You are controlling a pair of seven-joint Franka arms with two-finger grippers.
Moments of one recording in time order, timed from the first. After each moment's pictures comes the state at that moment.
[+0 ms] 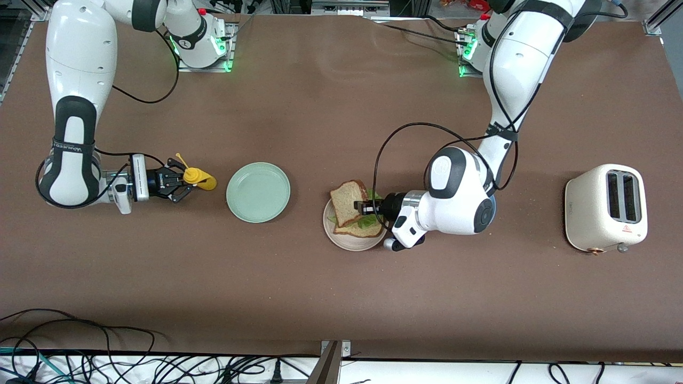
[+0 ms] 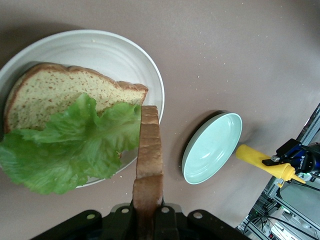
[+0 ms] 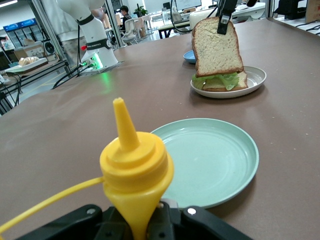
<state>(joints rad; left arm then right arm) -0.33 0.83 -0.15 -1.30 -0.81 2.03 -0.23 0.40 0.80 -0.70 -1.79 1.29 1.32 -2.48</state>
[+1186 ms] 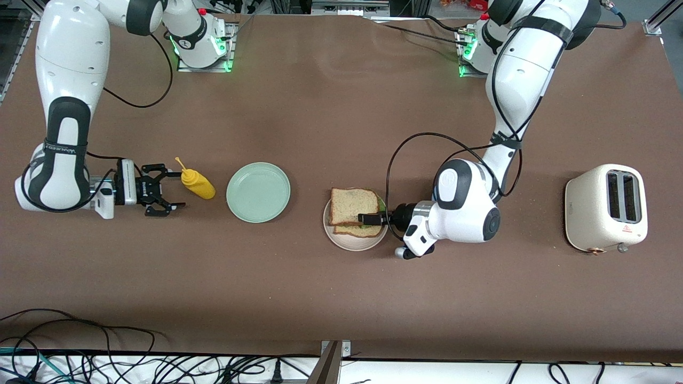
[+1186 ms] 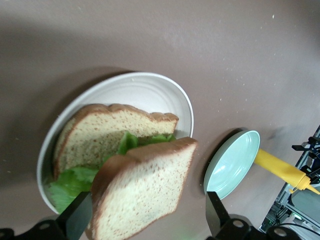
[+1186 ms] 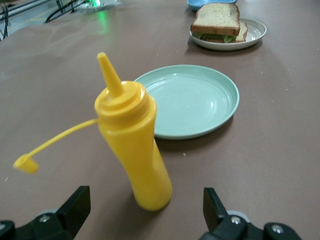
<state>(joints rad) -0.29 0.88 -0.12 -1.30 -0.81 2.06 -0.13 0.35 0.82 -0.73 -1.69 1.13 1.45 -2.54</state>
